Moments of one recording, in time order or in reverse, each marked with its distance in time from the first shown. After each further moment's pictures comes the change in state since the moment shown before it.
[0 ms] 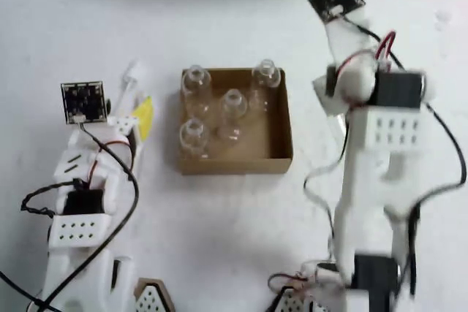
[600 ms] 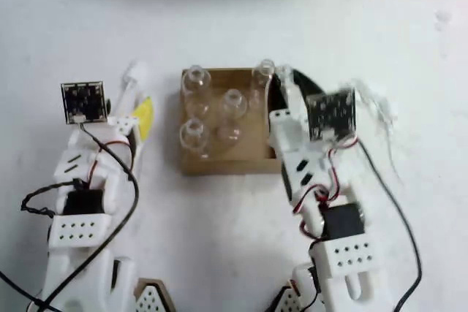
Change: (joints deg) left arm 0.0 0.0 0.0 0.0 -0.1; right arm -13.2 -48.6 75.7 -73.1 -23.4
